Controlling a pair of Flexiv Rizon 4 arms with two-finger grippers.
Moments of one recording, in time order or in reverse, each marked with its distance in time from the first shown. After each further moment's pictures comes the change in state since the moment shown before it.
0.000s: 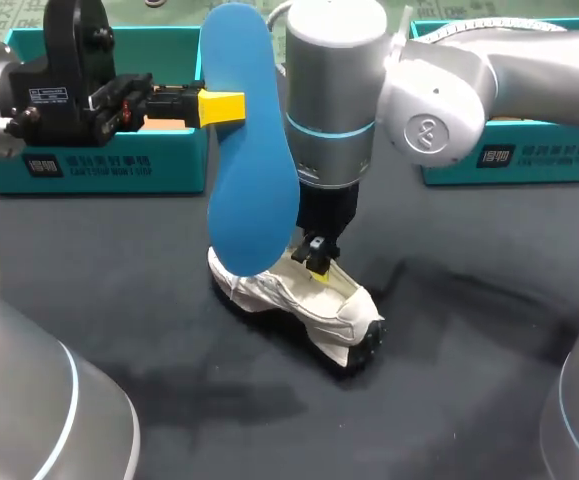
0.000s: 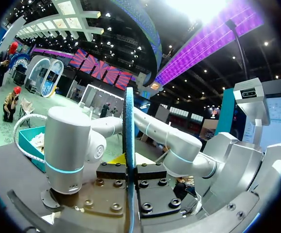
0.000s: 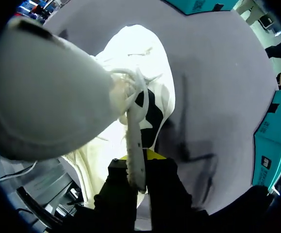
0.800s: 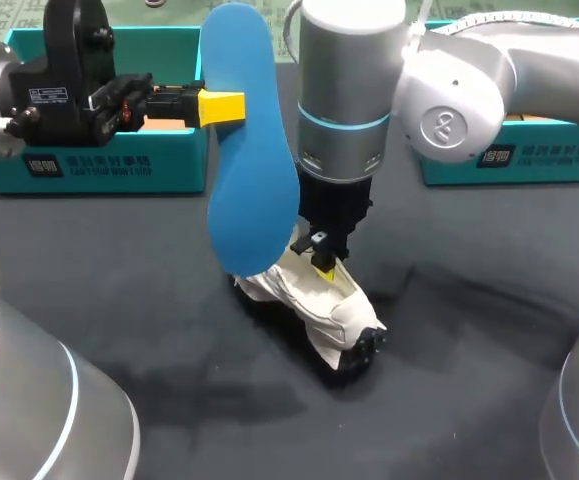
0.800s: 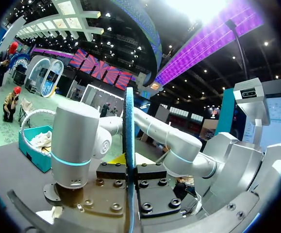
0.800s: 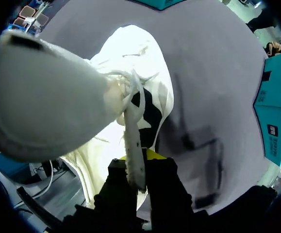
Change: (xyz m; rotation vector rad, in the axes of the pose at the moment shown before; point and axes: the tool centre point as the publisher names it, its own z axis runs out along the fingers) left arm 0.000 0.000 0.000 0.000 0.000 0.000; right arm 0.007 -0.012 -0.015 -0.012 0.025 0.227
